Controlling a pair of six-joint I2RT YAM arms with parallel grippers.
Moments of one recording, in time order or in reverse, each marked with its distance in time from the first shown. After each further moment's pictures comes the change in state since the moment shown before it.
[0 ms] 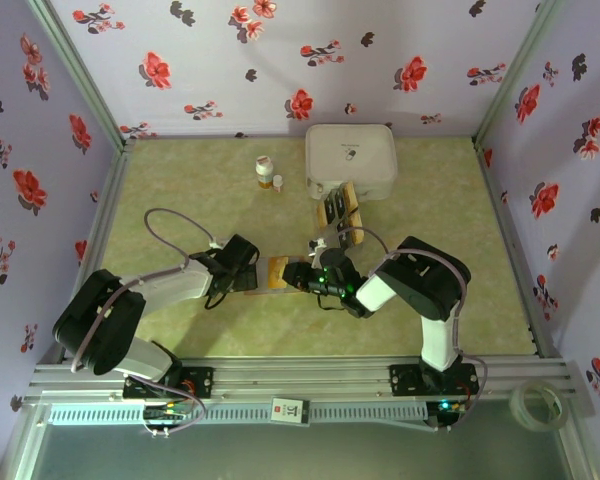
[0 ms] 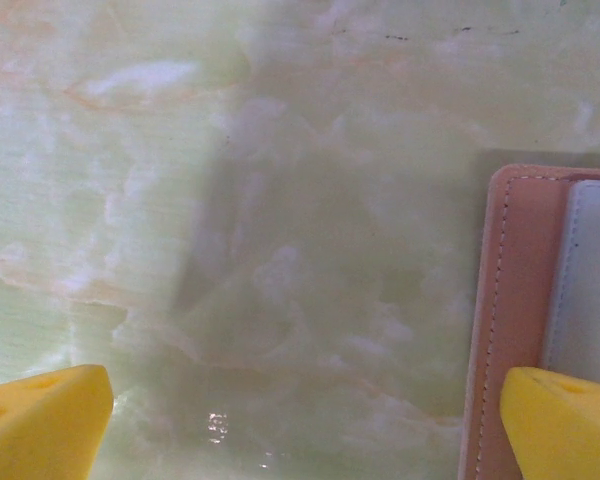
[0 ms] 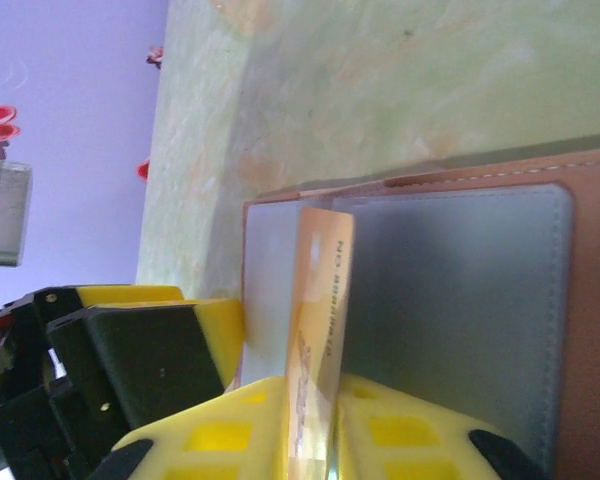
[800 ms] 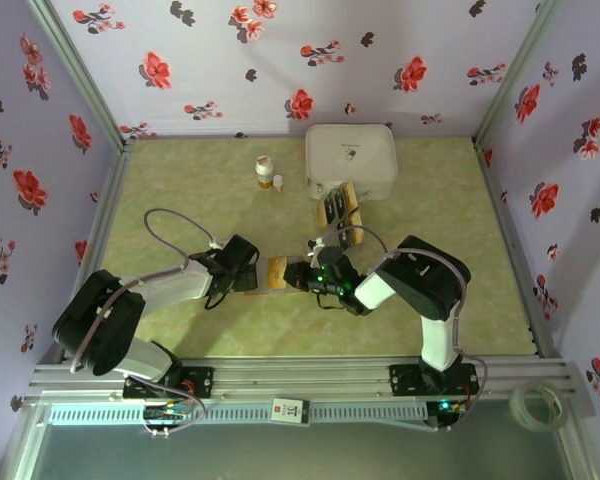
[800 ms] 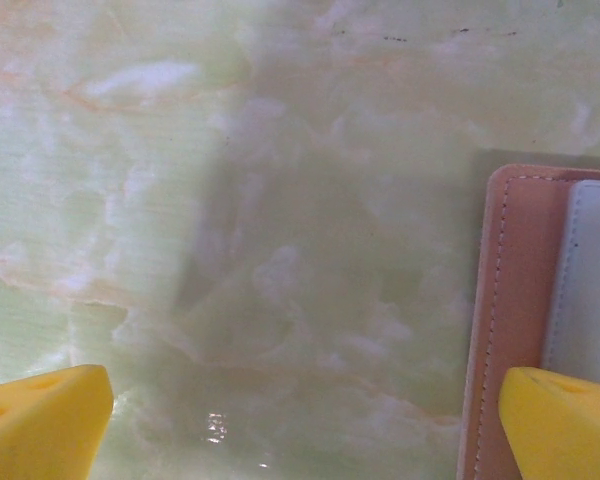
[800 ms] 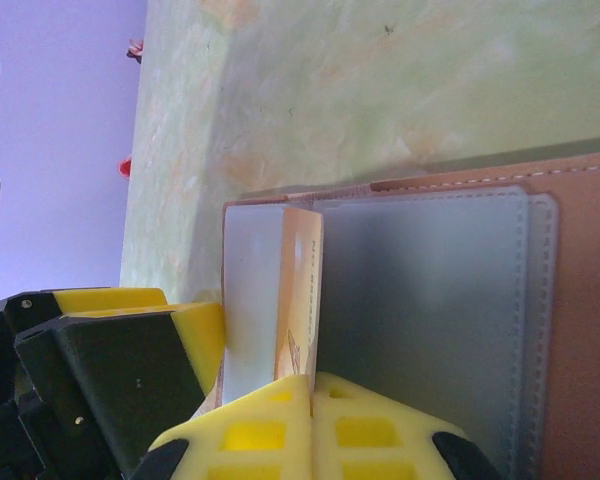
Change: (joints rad) left arm -0.002 -0.003 -0.003 0.003 -0.001 0.000; right arm 0.000 0.002 0.027 -0.058 -0.004 -0.009
